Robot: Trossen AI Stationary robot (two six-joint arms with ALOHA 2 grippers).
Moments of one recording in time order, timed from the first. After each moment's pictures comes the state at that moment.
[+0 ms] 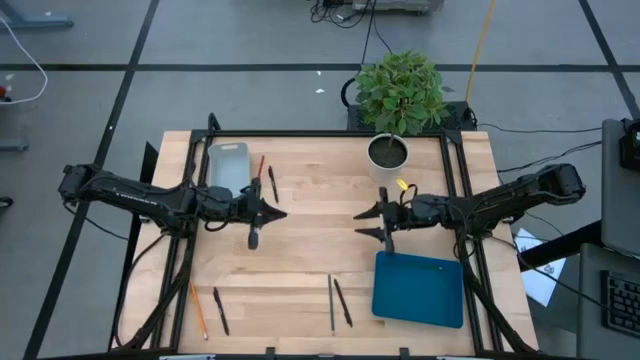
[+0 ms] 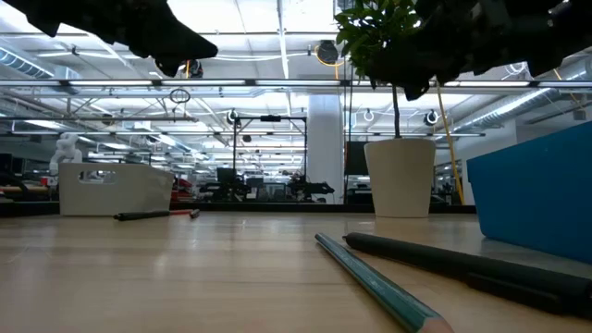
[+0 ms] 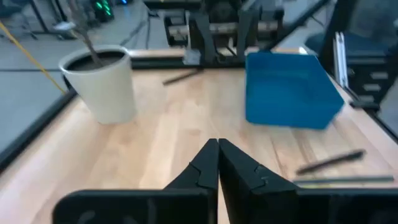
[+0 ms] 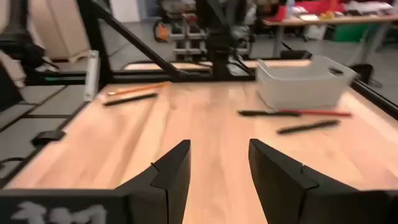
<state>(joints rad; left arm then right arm) -0.13 0.96 0.52 0.16 -0.13 -0.02 0.12 1.19 0.40 0.61 0.05 0.06</state>
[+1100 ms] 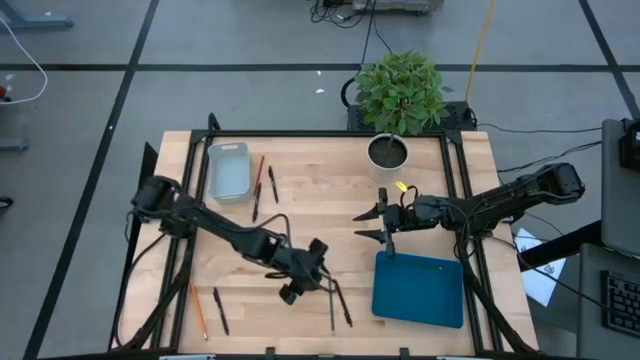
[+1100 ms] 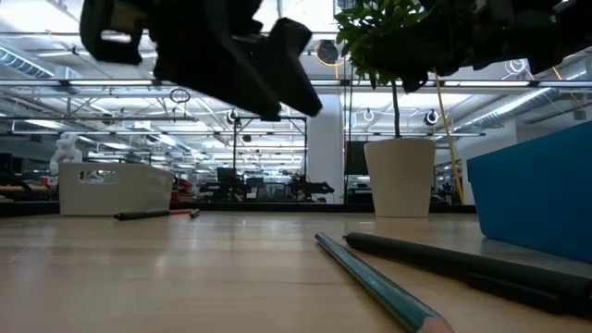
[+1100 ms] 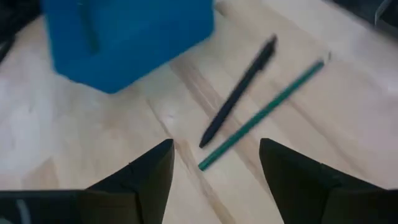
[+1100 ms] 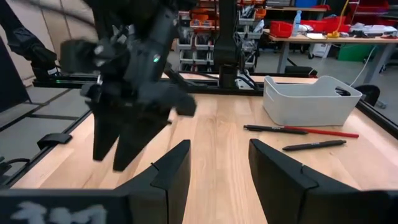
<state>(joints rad) -0.36 1.80 1.15 -0.13 -0.01 0.38 0.14 1.19 0.40 0.65 0.05 0.01</state>
